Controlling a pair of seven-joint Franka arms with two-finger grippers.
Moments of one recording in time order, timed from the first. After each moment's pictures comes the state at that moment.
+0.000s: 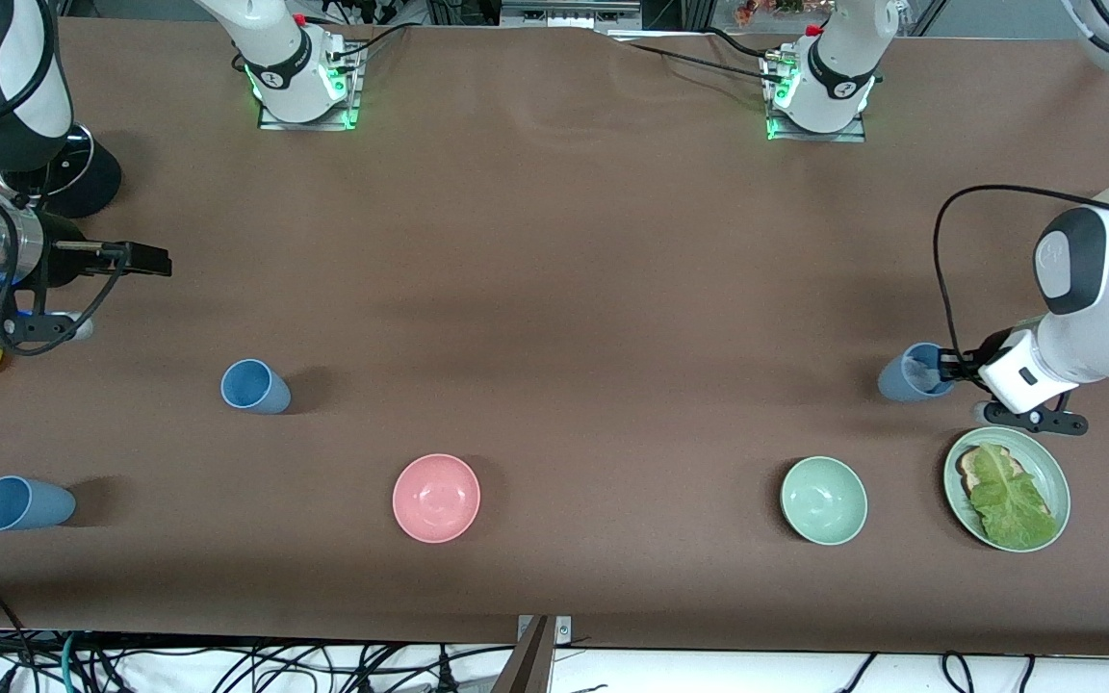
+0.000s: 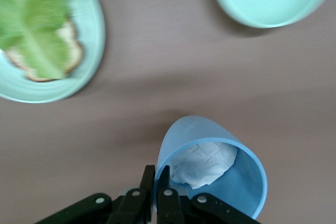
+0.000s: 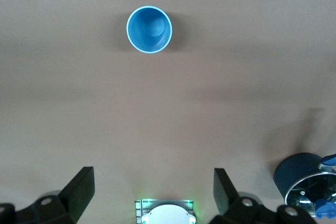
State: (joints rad) left arm 0.25 0.40 -0.22 -1.70 0.04 1.94 0.14; right arm 0.10 0.26 -0.07 -1.43 0.01 1.40 0.02
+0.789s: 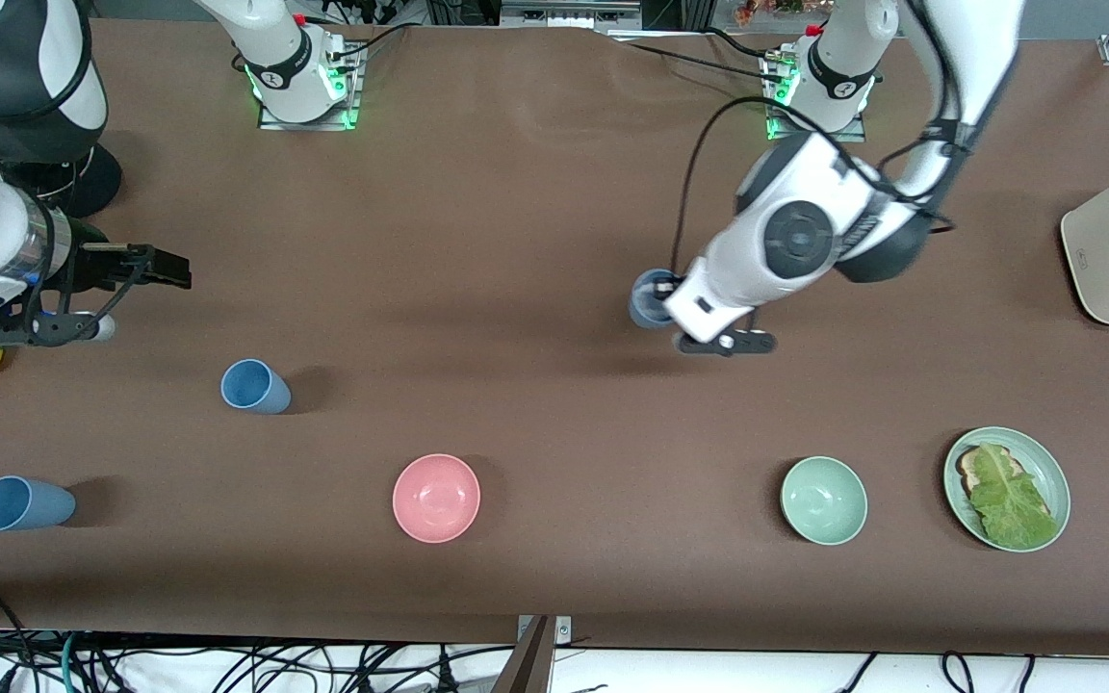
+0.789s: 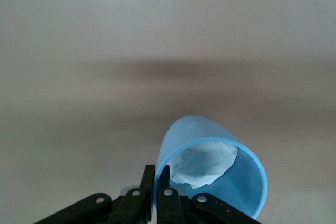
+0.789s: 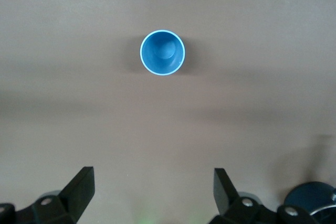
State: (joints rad) left arm -0.03 0.47 -0.59 -1.68 0.01 1.92 -0.63; right arm 0.11 0.18 -0.05 -1.59 0.01 1.59 0.02
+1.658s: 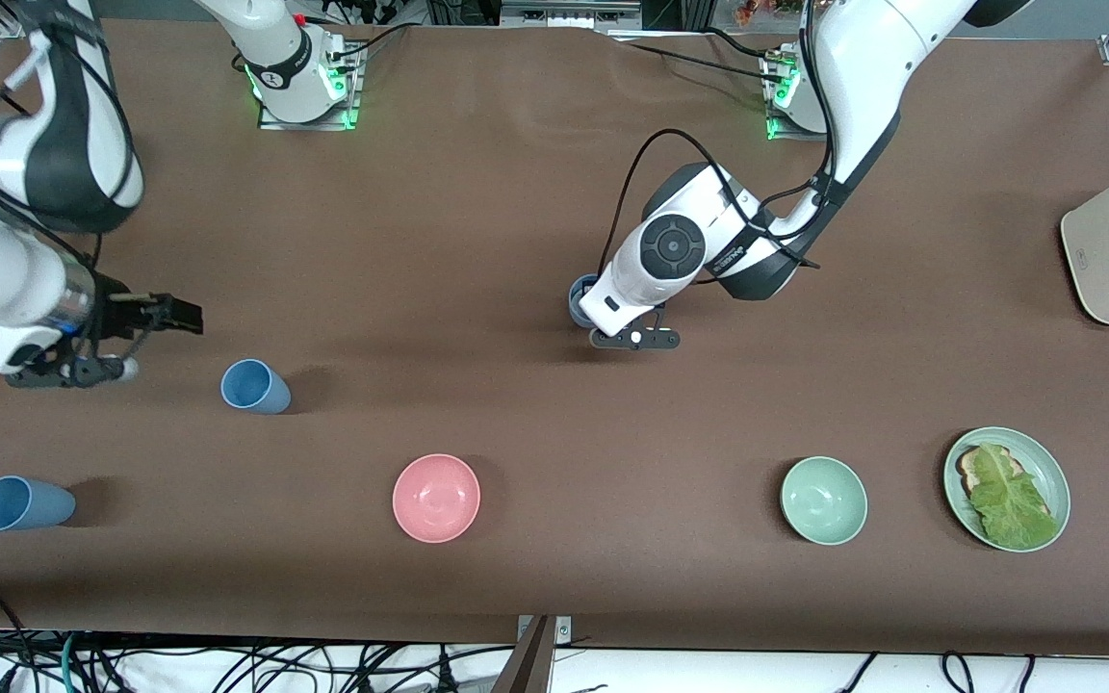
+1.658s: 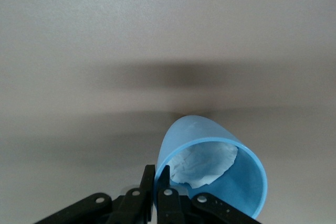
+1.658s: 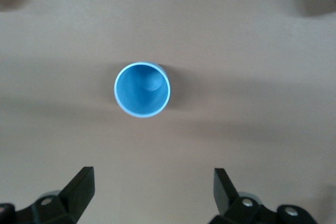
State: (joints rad) left arm -0.16 0.64 -0.57 -1.69 0.12 2.12 -0.74; right arm 0.08 0.32 -0.07 -1.68 0.01 1.87 -0.08
